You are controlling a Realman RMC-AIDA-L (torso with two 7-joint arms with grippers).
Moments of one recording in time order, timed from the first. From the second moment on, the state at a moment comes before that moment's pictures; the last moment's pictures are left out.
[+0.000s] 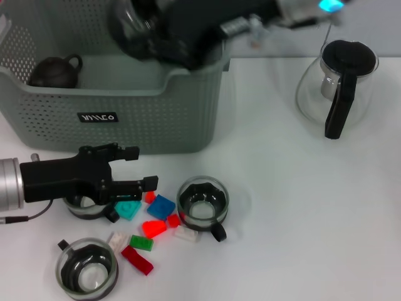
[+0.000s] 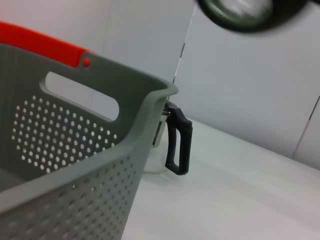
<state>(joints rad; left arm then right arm) -0.49 -2.10 0.45 0.69 2.19 1.66 -1.34 1.02 2.10 -1.11 -1.11 -2.02 -1.50 1.84</state>
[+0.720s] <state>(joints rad) -0.51 -2.11 0.46 0.69 2.19 1.67 -1.33 1.27 2.12 -1.48 -0.47 -1.99 -0.50 1.82</state>
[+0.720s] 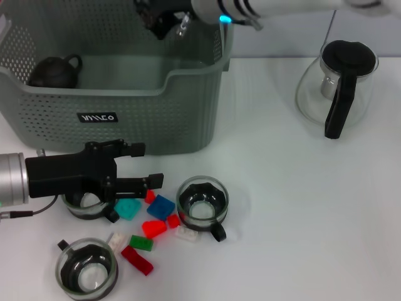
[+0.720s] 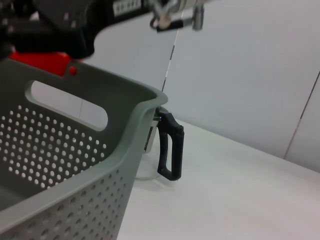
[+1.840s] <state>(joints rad) -0.51 -2.11 0.46 0.69 2.19 1.67 -1.33 1.22 2.12 -1.66 -0.44 -1.90 -0.41 1.82</state>
